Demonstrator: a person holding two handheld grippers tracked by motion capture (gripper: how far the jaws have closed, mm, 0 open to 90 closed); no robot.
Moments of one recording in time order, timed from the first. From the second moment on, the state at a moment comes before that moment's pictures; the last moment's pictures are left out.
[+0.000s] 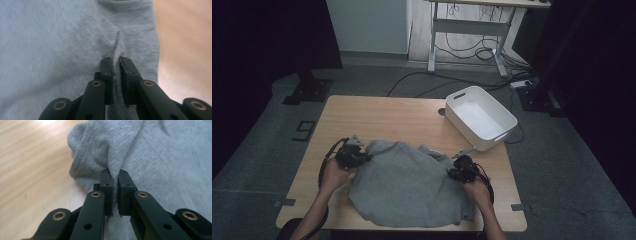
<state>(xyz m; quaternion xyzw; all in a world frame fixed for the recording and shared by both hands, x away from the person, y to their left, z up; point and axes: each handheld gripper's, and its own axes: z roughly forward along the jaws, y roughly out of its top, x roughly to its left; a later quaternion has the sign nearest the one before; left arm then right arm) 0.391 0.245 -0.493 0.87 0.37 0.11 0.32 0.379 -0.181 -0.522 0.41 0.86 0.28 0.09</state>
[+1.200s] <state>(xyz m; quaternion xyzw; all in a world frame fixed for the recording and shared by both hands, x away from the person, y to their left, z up) 0.430 0.228 -0.442 0.84 0.37 0.19 0.34 0.408 -0.164 -0.434 0.40 0.83 0.35 0.20</state>
